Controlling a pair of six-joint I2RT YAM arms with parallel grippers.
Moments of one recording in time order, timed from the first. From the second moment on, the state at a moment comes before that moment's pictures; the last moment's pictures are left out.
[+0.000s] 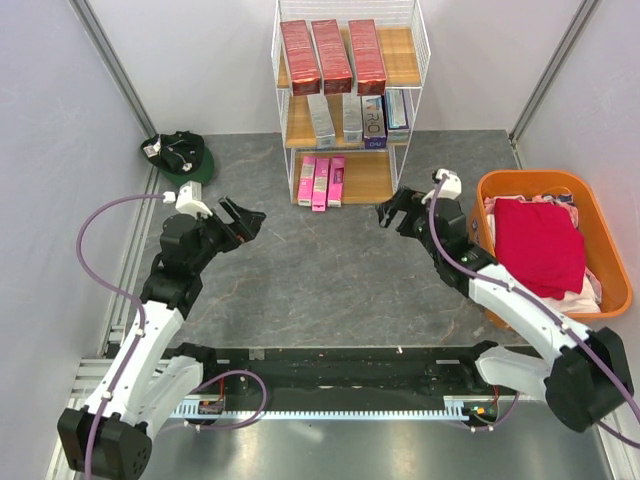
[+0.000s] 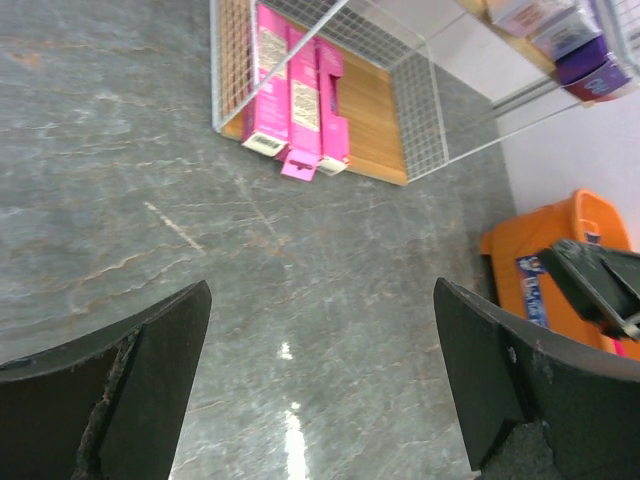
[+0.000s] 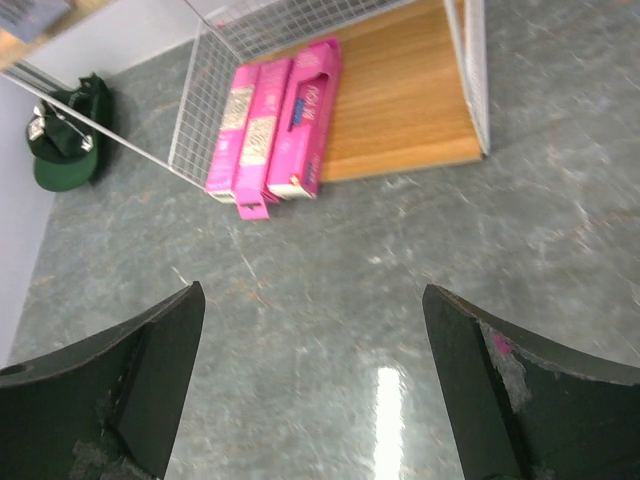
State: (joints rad) left arm -0.20 0.81 0.66 -0.12 0.15 -0.67; right arm 0.49 1.15 0.76 0.09 0.19 0.60
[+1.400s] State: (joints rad) left arm -0.20 0.75 0.54 -0.22 -0.21 -0.51; right arm 0.49 0.86 0.50 -0.23 0.50 0.58
